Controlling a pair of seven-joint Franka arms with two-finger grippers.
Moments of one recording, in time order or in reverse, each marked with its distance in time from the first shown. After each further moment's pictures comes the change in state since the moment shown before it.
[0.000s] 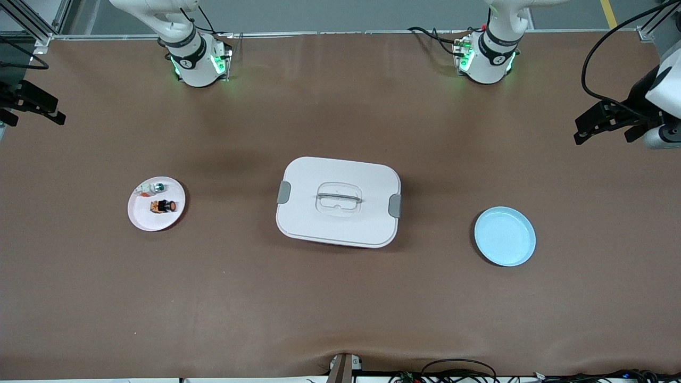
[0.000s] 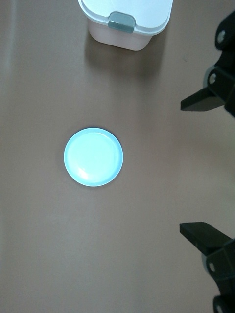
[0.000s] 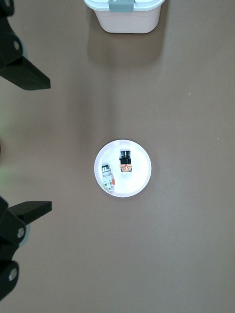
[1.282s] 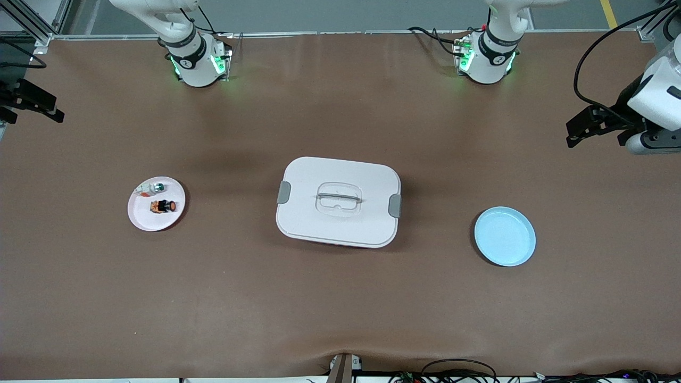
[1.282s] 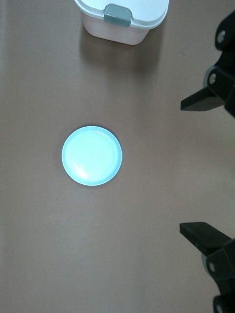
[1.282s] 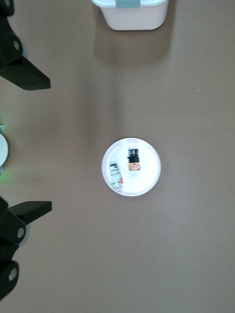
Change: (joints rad) left arm -0.005 0.016 -0.024 -0.001 0.031 -0.001 0.000; right arm -0.002 0.014 -0.012 -0.001 -0.001 -0.046 -0.002
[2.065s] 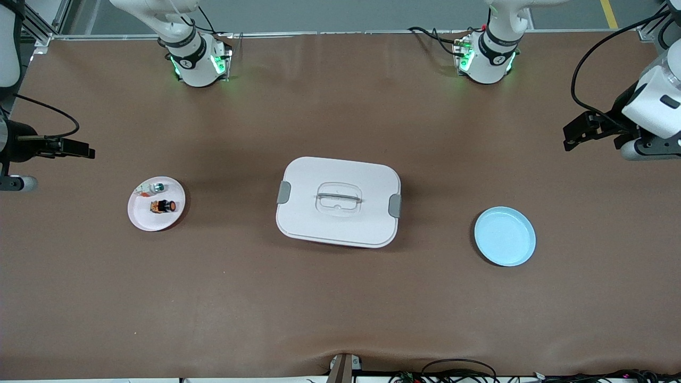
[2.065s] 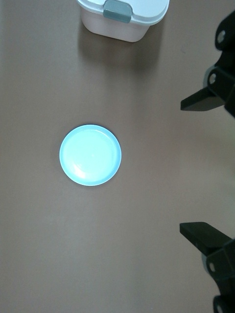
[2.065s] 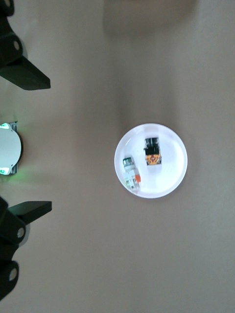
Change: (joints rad) left arm 0.002 0.010 0.000 -0.014 0.001 0.014 0.000; right arm -0.018 0.231 -0.011 0.029 -0.018 -0.004 0.000
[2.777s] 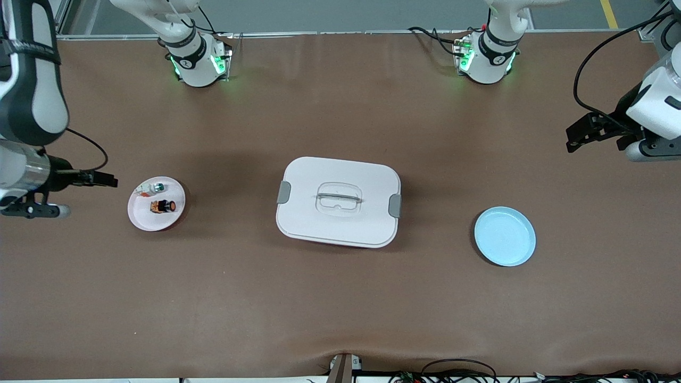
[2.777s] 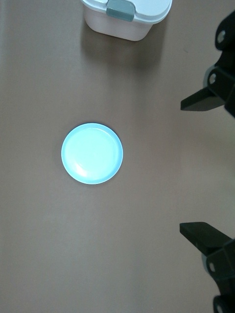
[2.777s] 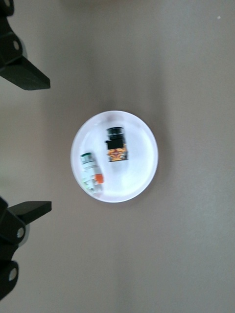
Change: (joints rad) left arm 0.007 0.001 0.001 -0.001 0.000 0.004 0.000; right arm -0.007 0.064 0.000 -0.242 0.024 0.393 0.000
